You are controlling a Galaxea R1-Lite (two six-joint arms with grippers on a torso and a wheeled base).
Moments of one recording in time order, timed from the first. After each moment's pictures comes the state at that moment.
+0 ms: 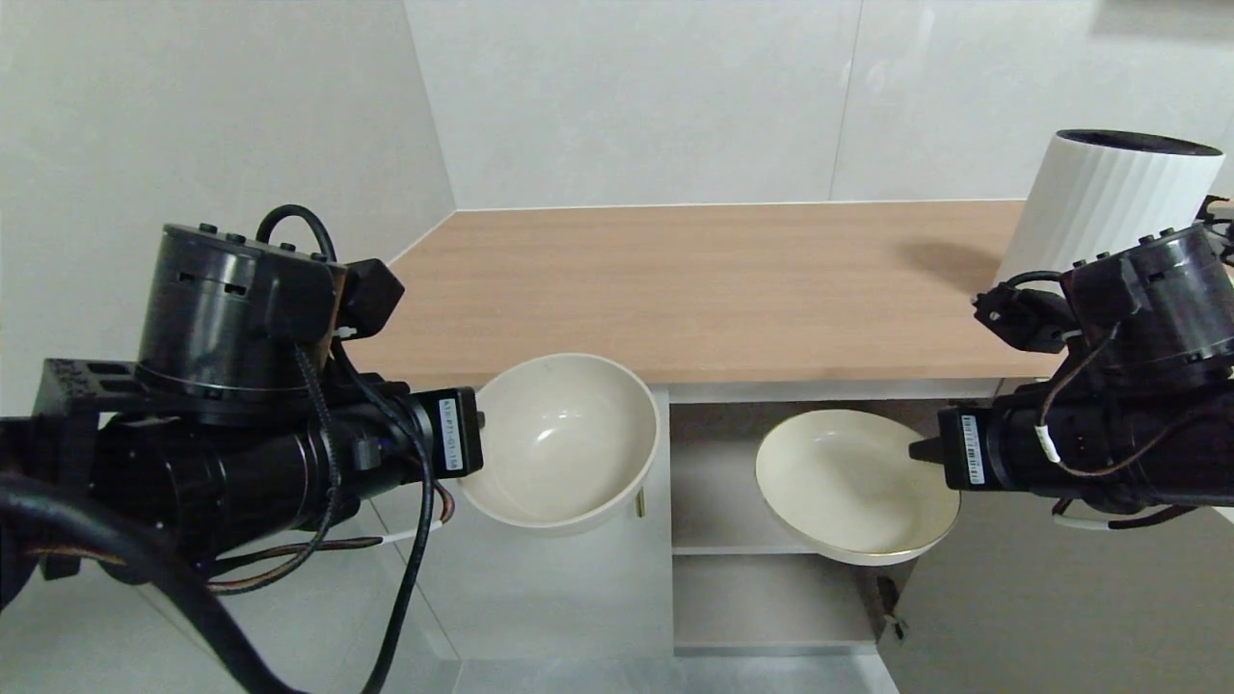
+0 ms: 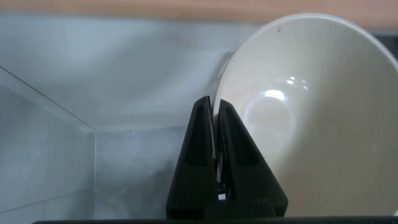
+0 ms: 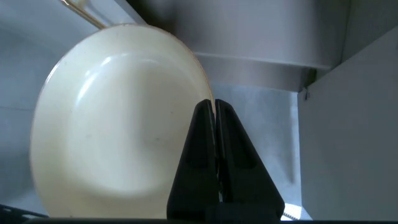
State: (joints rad) left arm -0.59 1.49 -0.95 -0.01 0.30 -0.43; right arm 0.52 1.51 -1.01 0.18 -0.13 0.36
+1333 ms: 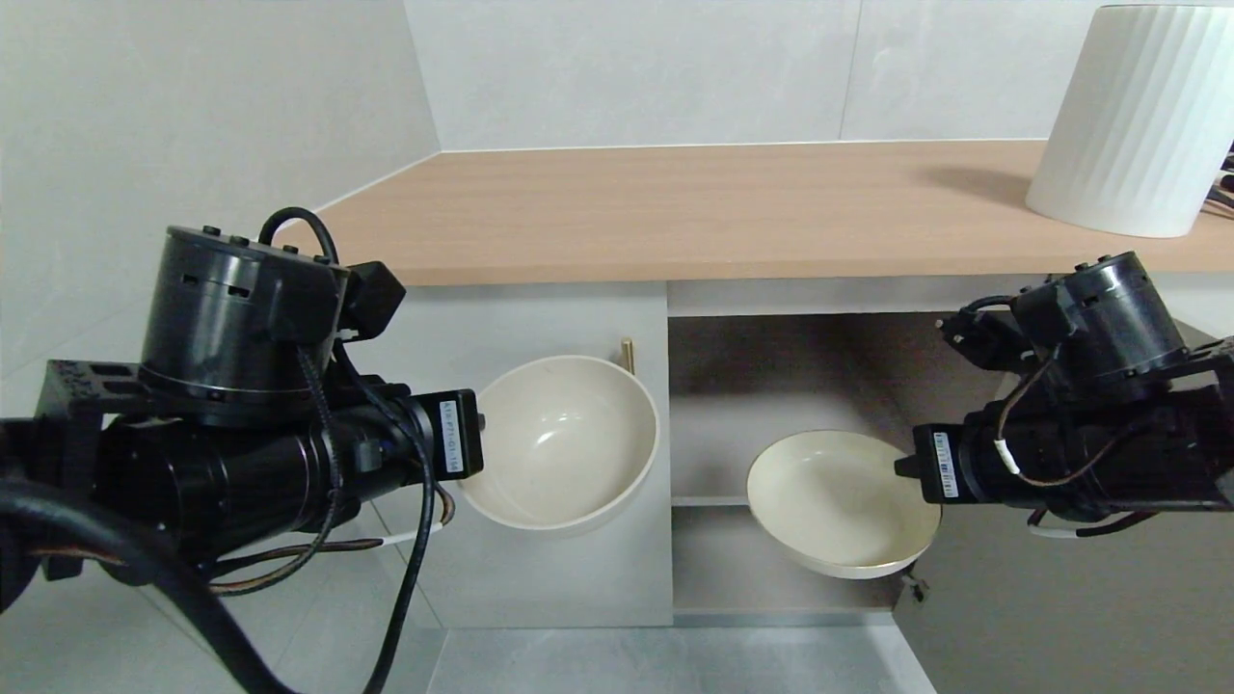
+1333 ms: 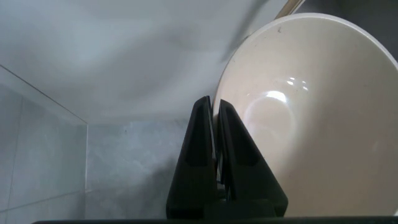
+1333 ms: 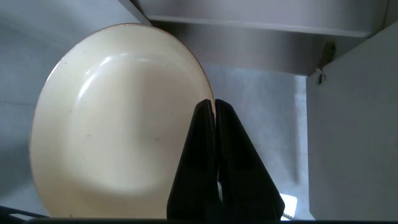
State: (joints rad) left arm -0.59 1.49 -0.94 -0.01 0.30 -0.43; right arm 0.52 1.57 -1.01 0.18 -0.13 0.35
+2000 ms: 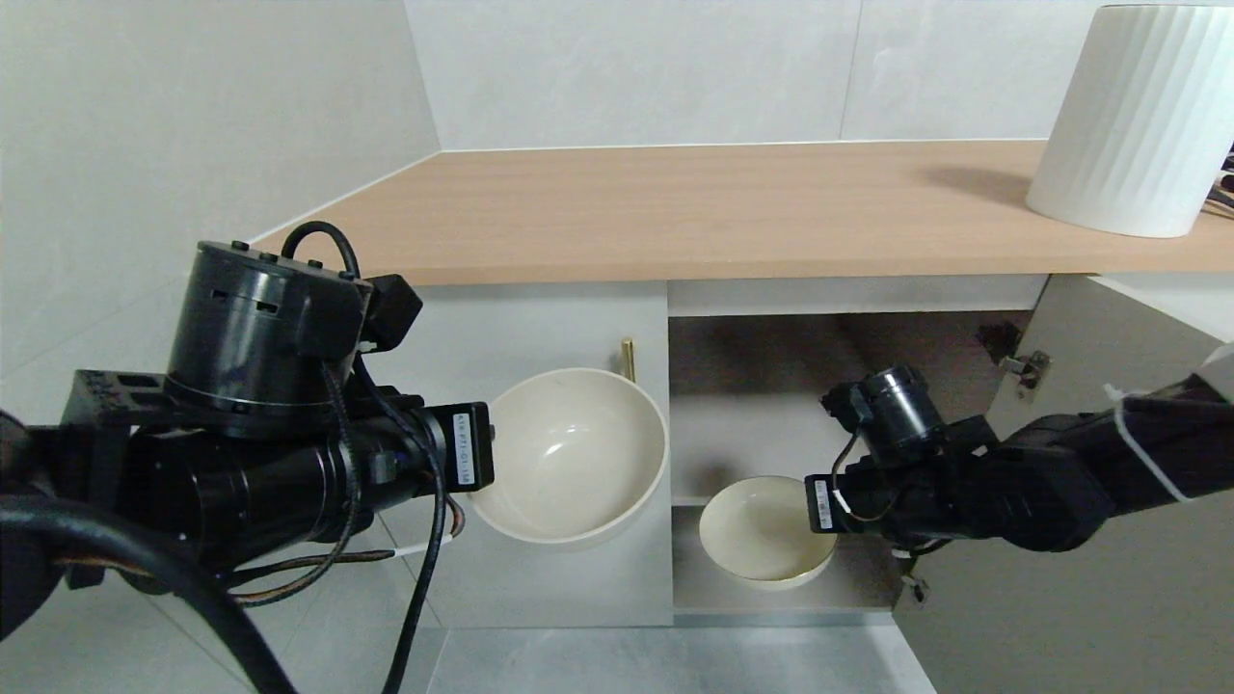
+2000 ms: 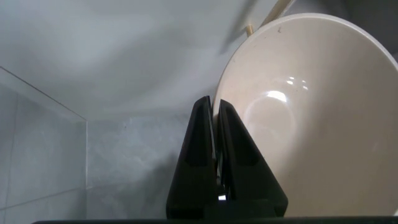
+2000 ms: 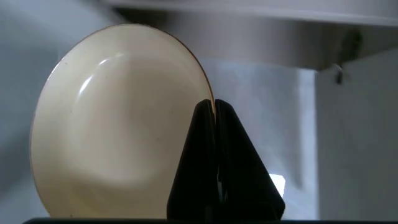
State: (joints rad) left arm -0.60 1.51 -0.94 -0.01 0.30 -0.43; right arm 0.54 1.98 -1.01 -0.14 -0.20 0.39
